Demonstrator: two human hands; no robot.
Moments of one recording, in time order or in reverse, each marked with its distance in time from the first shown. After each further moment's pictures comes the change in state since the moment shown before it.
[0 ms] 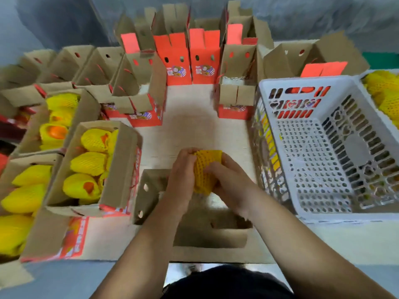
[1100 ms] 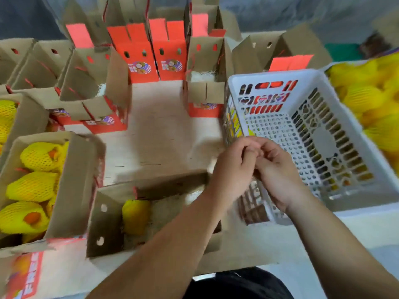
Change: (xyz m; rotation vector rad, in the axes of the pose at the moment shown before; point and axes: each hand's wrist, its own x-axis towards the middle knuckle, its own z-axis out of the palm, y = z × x) left_hand 0.011 0.003 0.150 0.259 -0.347 0.388; right_hand -0.017 -0.047 -0.120 -0.300 0.377 -0.353
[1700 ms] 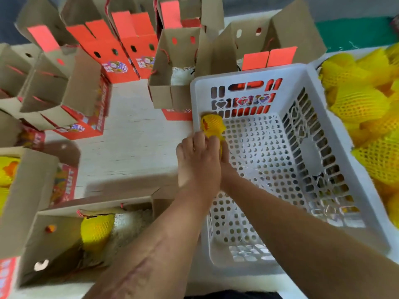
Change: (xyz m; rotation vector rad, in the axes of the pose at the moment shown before) left_hand 0.086 -0.023 0.089 1.339 0.041 -0.086; right_hand 0.184 0.150 -0.043 -1.372 -0.458 -0.454
